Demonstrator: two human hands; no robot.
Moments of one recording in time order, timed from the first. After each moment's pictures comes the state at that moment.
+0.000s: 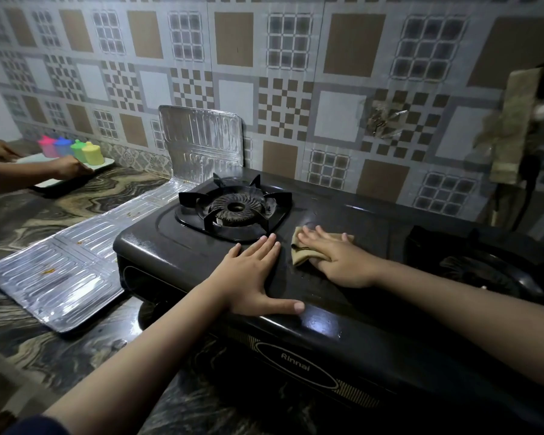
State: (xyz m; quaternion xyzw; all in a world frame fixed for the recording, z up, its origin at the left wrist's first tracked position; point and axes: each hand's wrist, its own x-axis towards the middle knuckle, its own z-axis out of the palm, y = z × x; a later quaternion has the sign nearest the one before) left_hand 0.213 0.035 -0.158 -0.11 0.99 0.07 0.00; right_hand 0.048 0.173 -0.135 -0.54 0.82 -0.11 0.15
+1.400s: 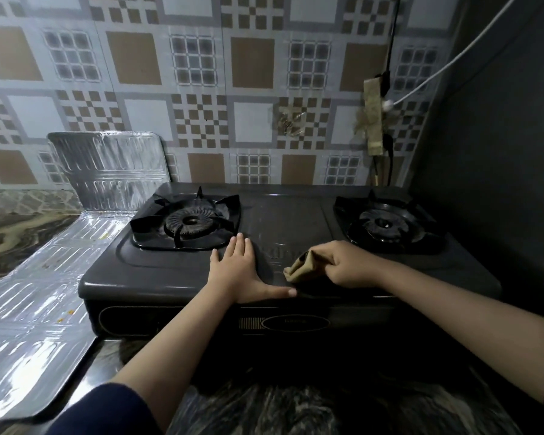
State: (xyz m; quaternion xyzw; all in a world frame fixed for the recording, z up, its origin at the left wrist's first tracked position) left_hand 0.220 0.035 -0.150 -0.09 0.99 0.10 0.02; right_hand 0.164 0.245 -0.100 -0.37 0.88 -0.27 0.15
